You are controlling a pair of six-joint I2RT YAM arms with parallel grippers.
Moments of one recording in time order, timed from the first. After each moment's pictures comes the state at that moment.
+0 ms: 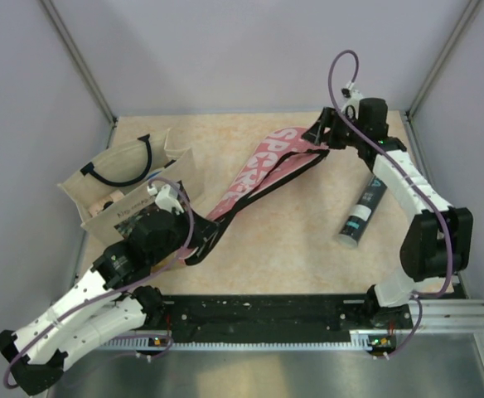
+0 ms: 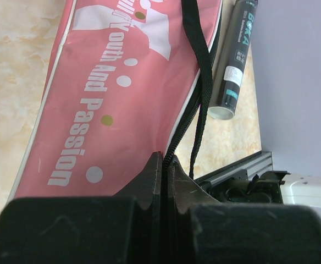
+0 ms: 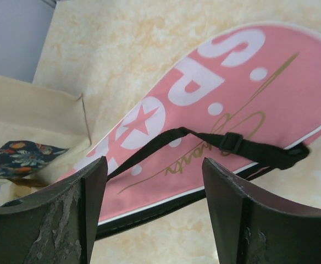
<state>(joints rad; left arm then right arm) -0.79 0.62 0.72 -0.50 -0.13 -0.94 0.16 1.64 1.35 -0.21 -0.47 0.41</state>
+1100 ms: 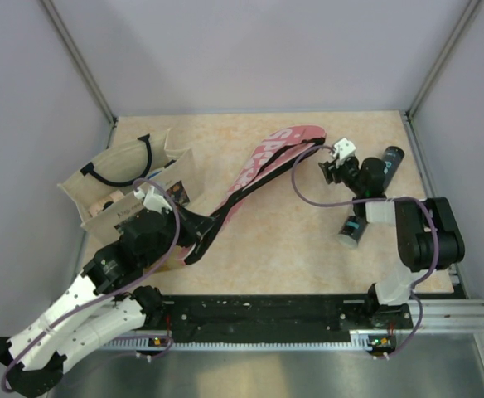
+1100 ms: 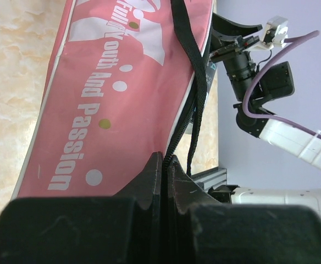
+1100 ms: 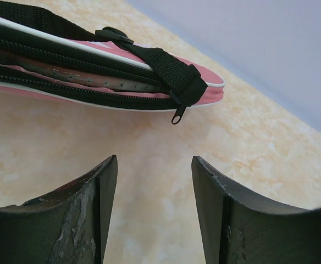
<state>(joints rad) -0.79 0.58 0.78 -0.55 -0.17 -1.13 0.08 1.64 0.66 0.84 -0.43 -0.36</state>
